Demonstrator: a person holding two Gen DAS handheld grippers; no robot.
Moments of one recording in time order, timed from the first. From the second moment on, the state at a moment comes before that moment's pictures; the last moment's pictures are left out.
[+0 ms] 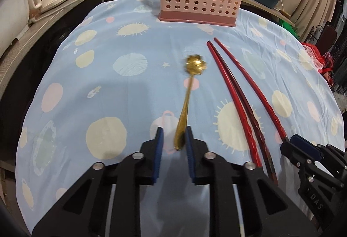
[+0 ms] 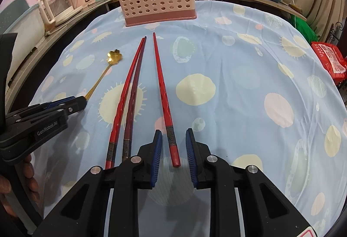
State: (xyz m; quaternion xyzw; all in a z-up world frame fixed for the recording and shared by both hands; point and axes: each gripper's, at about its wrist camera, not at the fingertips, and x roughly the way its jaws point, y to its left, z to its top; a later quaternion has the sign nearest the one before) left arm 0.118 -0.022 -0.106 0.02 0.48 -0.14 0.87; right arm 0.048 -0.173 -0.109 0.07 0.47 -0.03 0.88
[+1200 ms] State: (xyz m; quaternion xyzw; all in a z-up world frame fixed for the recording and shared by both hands) left arm 0.124 -0.001 0.000 -0.03 0.43 -0.17 0.89; right arm 0.050 -0.194 -0.016 0.11 0.39 -0.01 0.92
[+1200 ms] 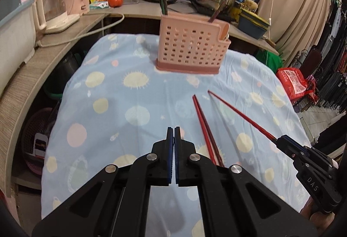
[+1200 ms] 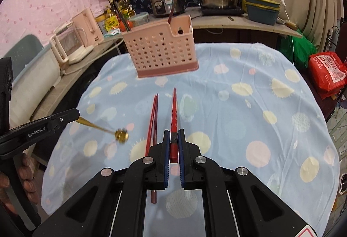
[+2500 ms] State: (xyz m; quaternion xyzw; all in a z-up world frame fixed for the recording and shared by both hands) left arm 0.263 -0.037 0.175 0.00 0.27 -0.17 0.95; right arm 0.205 -0.238 0.183 0.14 0.21 0.01 0.97
